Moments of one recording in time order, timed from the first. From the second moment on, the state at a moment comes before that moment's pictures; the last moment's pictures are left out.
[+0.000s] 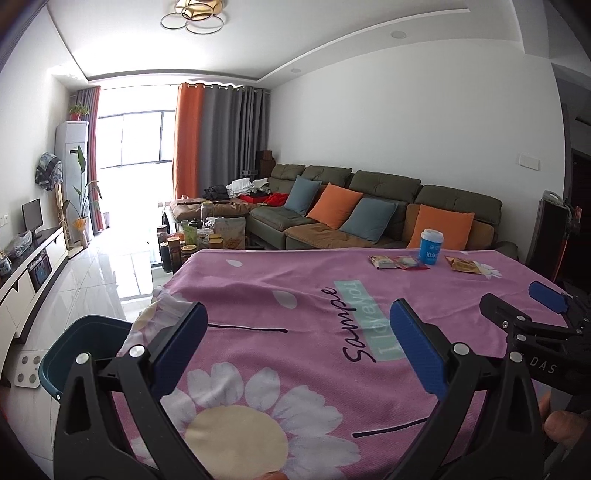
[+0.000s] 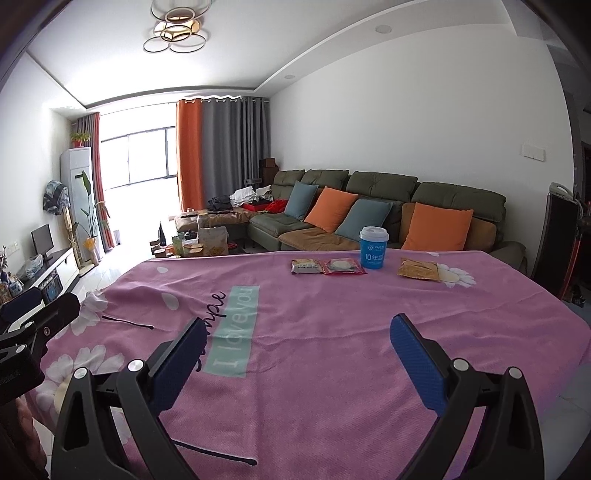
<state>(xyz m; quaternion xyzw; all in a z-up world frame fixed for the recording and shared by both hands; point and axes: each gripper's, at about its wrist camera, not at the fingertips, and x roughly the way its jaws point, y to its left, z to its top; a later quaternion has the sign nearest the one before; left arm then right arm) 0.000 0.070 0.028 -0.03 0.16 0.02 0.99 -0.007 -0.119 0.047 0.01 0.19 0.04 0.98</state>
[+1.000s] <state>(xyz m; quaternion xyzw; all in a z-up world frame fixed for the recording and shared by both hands) -0.027 0.062 0.030 0.00 0.12 0.05 0.99 -0.027 -0.109 0.053 -0.01 0.15 0.03 0.99</state>
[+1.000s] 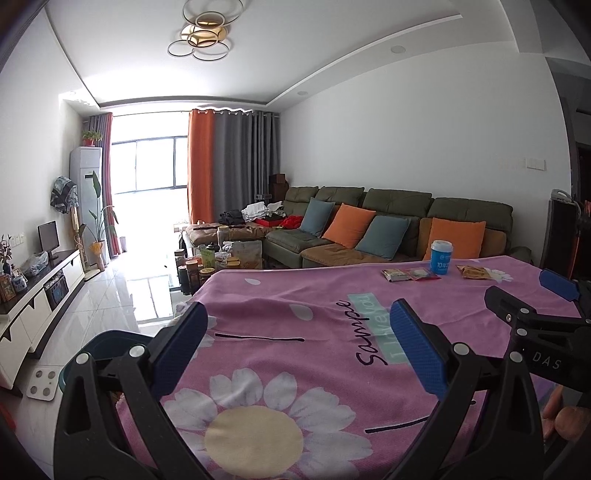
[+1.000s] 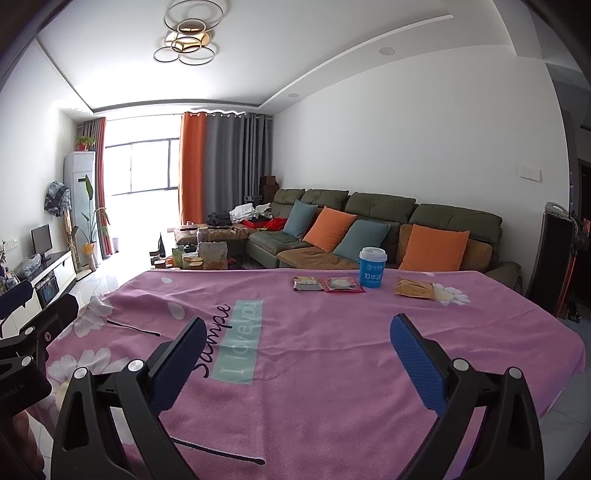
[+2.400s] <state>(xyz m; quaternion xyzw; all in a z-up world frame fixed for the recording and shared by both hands) -0.027 0.059 0.026 -0.01 0.12 0.03 0.99 -0.027 -0.106 0.054 -0.01 0.15 0.03 0.99</state>
